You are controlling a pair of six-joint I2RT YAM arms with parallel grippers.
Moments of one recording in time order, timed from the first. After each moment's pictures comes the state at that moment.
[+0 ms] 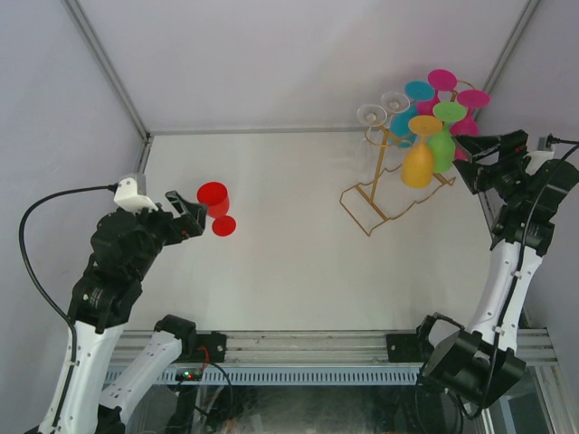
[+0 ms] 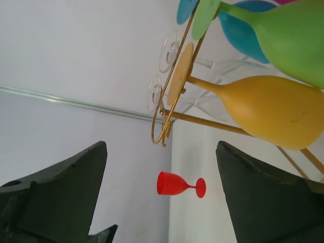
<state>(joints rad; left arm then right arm) -0.30 0.62 1.07 -0.73 -0.13 -0.46 -0.55 1.01 1.03 -0.08 -0.86 1.15</state>
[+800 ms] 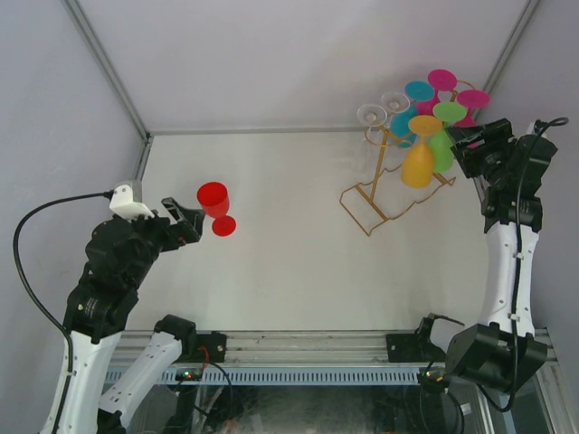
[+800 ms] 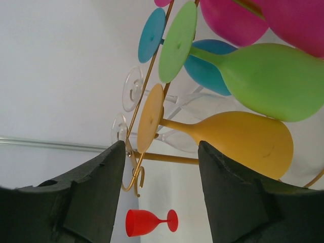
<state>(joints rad) -0.30 0.58 1.07 -0.77 -0.13 -0.46 -0.34 1.12 1.19 -0.29 -0.43 0.98</state>
